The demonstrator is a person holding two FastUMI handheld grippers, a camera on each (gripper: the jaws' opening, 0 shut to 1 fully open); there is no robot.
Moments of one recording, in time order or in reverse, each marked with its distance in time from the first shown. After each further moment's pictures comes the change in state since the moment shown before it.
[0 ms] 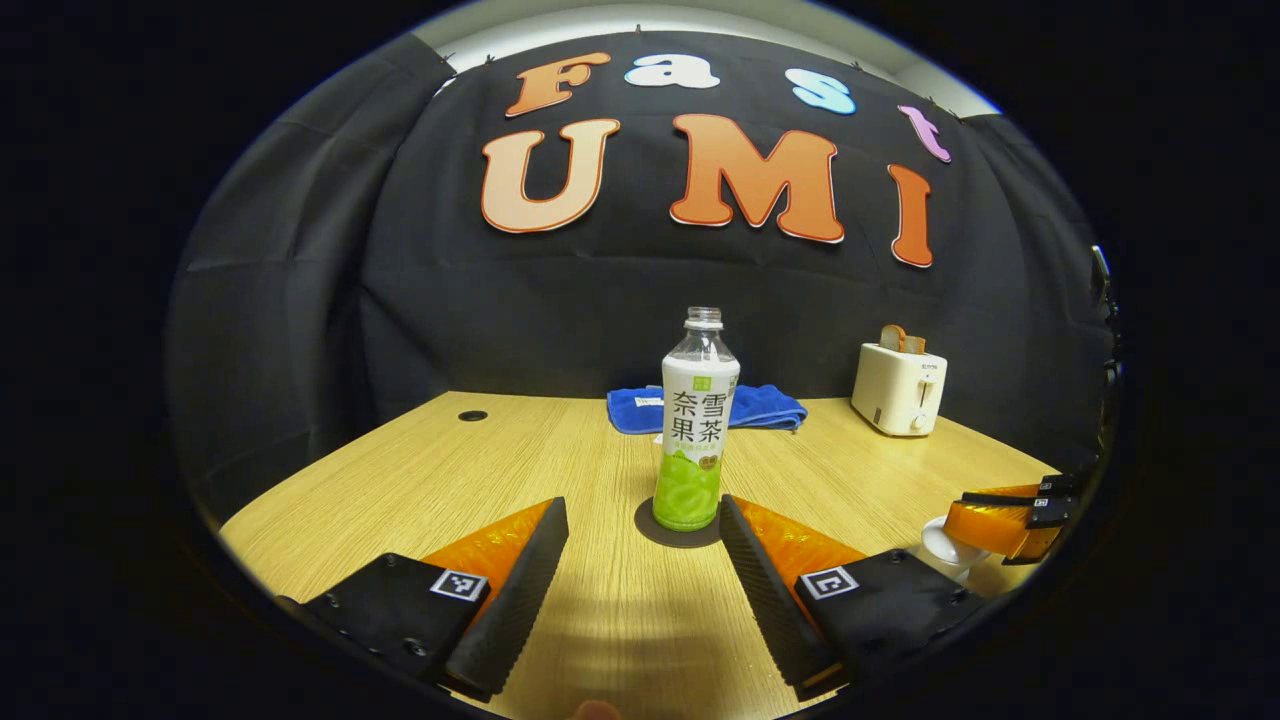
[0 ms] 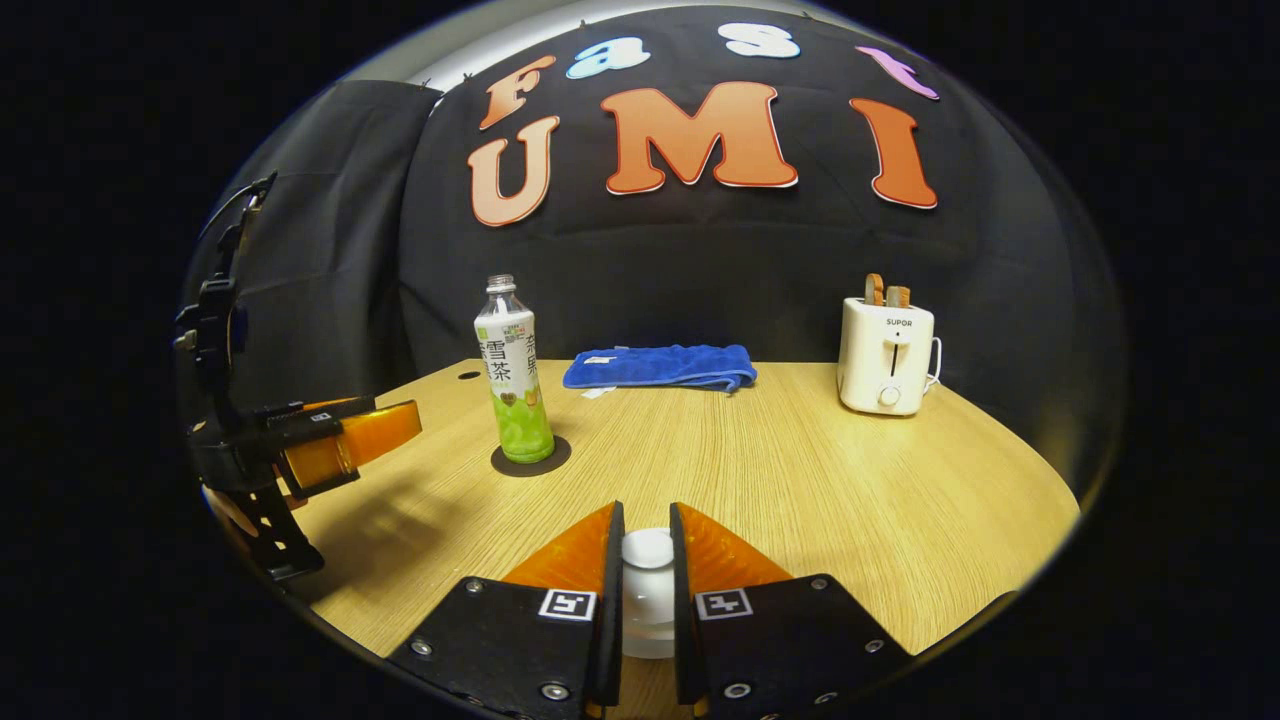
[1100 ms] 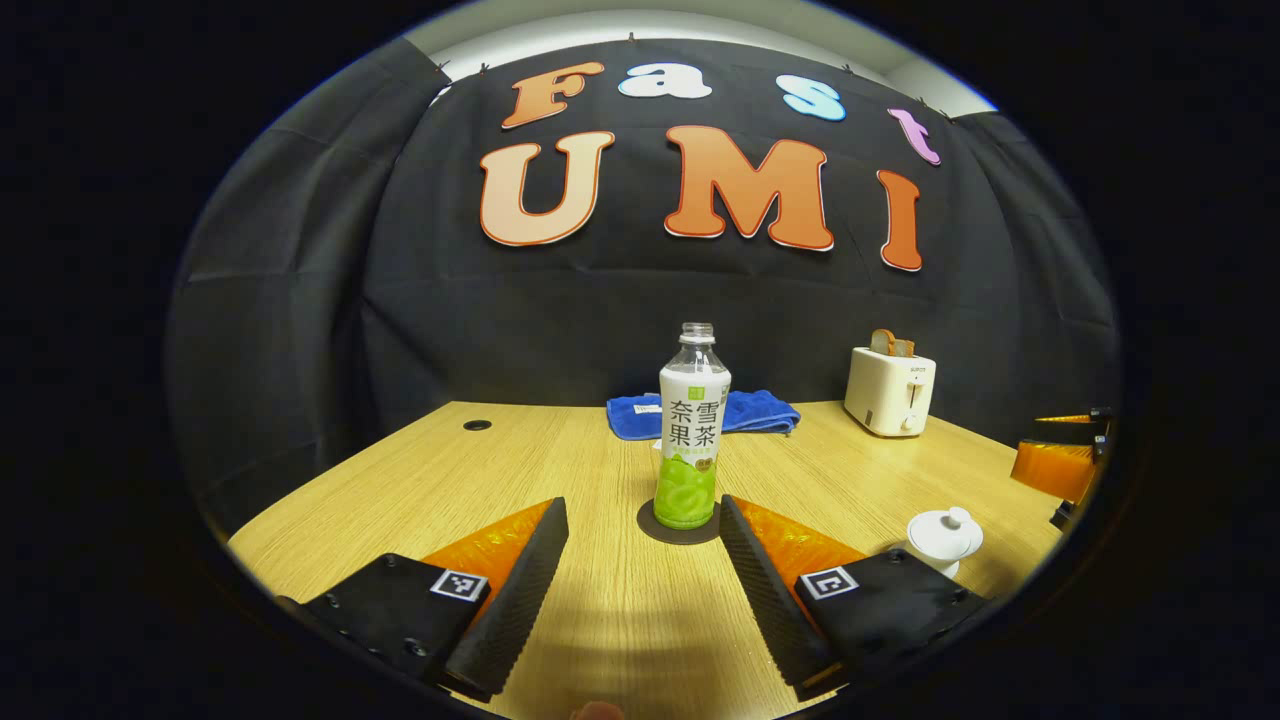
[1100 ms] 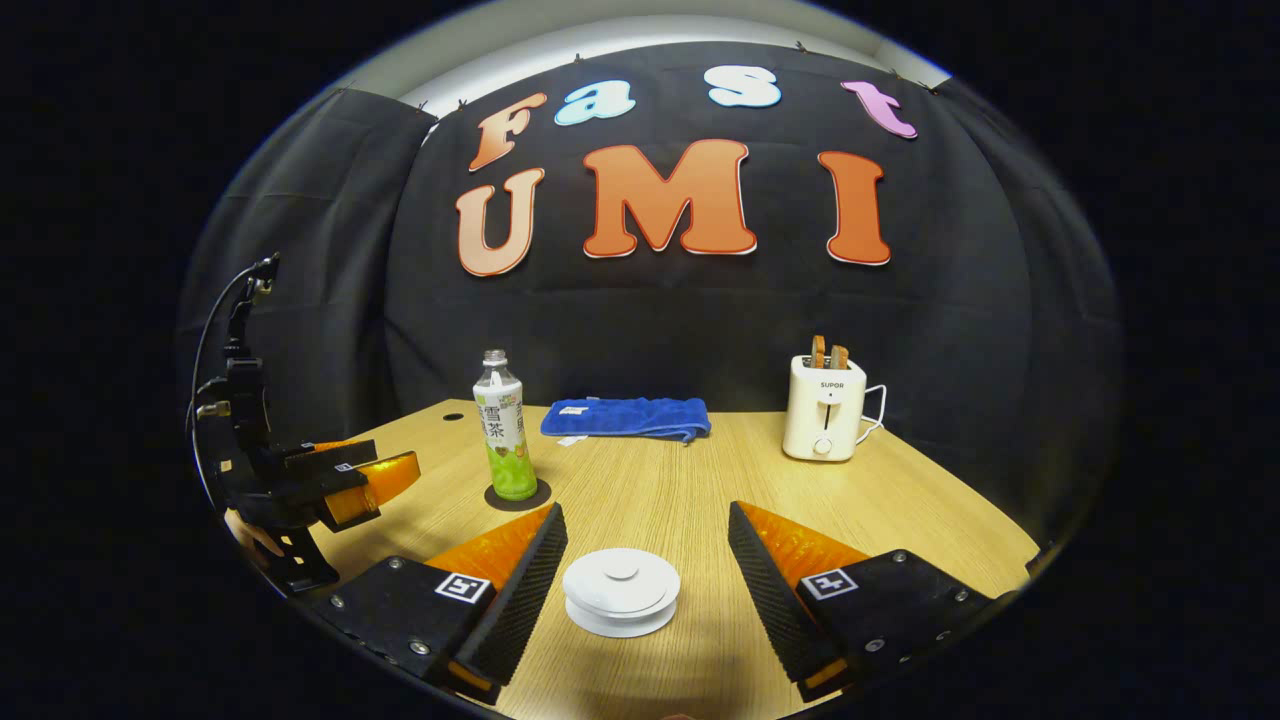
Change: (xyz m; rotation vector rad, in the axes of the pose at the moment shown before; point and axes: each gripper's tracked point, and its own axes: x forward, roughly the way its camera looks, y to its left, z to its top) left arm -0.008 0.002 0.008 0.016 -0.040 -0.007; right arm -0.073 -0.023 0.058 -0.013 -0.137 -0.098
